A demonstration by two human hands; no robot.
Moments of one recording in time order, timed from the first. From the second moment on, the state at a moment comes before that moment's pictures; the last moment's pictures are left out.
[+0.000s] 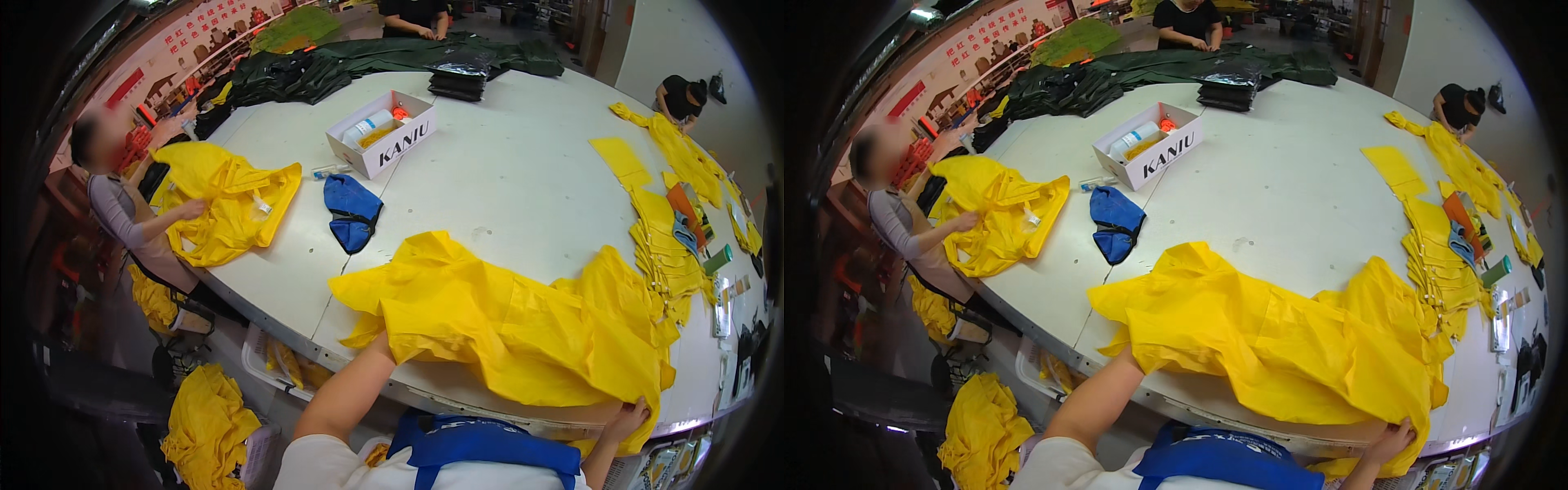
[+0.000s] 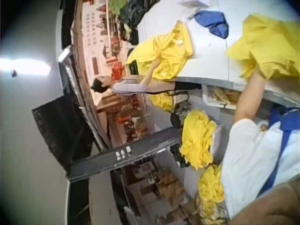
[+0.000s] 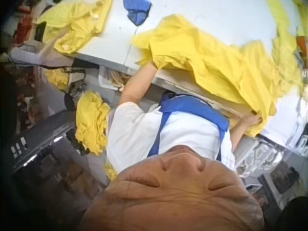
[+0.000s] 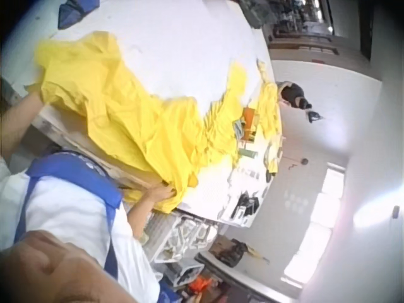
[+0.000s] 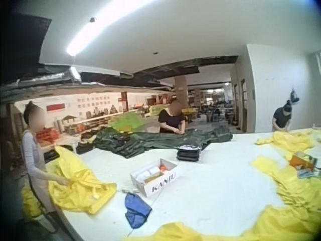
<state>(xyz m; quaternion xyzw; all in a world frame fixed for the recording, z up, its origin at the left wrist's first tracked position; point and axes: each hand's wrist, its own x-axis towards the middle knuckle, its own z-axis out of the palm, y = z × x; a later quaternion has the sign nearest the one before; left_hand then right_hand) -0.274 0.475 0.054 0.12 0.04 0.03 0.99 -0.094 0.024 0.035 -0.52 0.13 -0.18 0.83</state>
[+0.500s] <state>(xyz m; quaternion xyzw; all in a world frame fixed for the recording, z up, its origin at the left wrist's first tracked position) -0.438 0.667 0.206 0.60 0.33 0.17 0.71 0.026 -0.041 0.137 -0.41 0.01 -0.24 0.88</state>
